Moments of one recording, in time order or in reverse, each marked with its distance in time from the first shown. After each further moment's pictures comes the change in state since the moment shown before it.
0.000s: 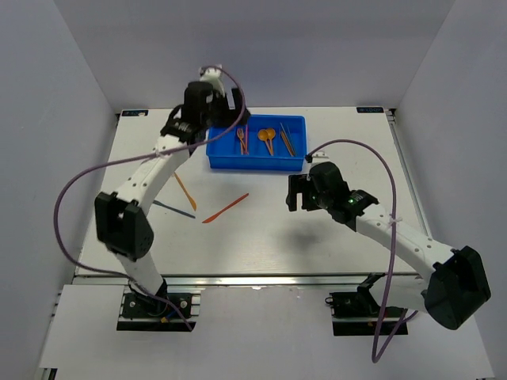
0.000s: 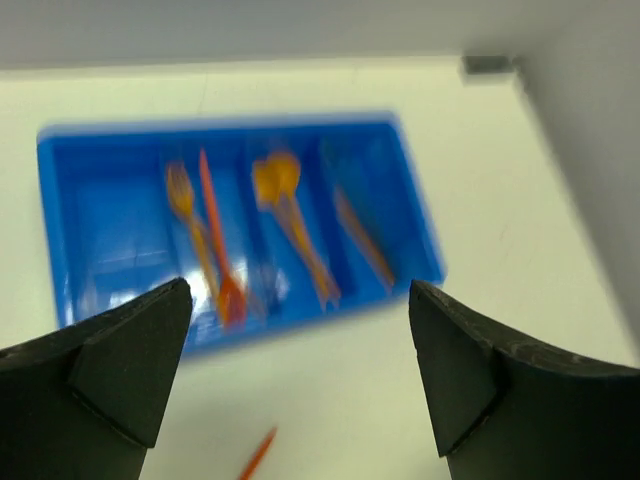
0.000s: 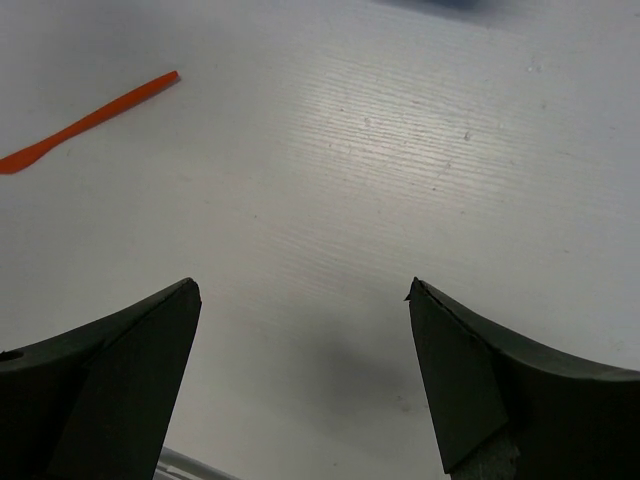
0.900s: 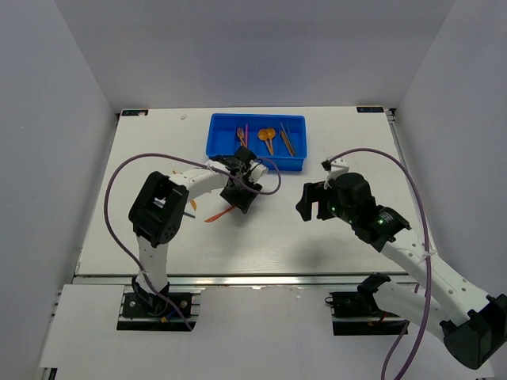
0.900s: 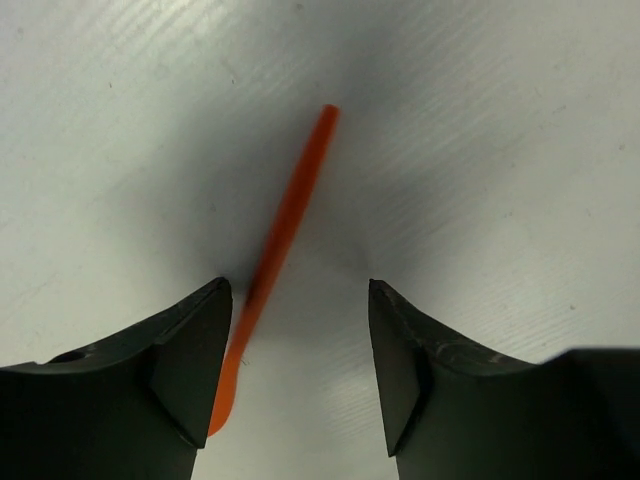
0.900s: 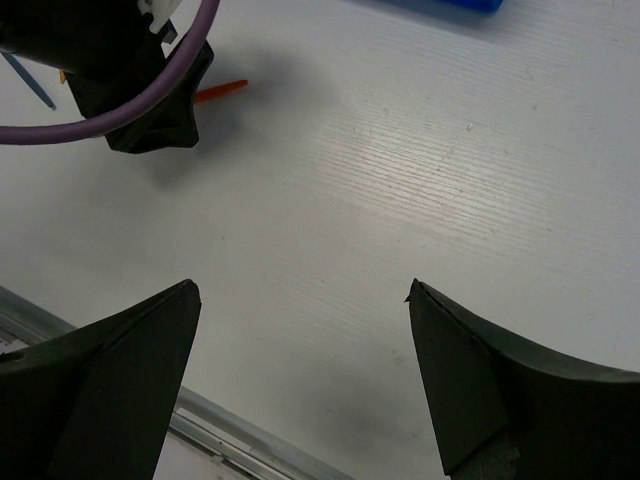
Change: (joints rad) left arm -0.213 0.164 -0.379 -0.381 -0.002 0.422; right arm -0.024 -0.313 -0.069 -0.102 -0.081 -0.055
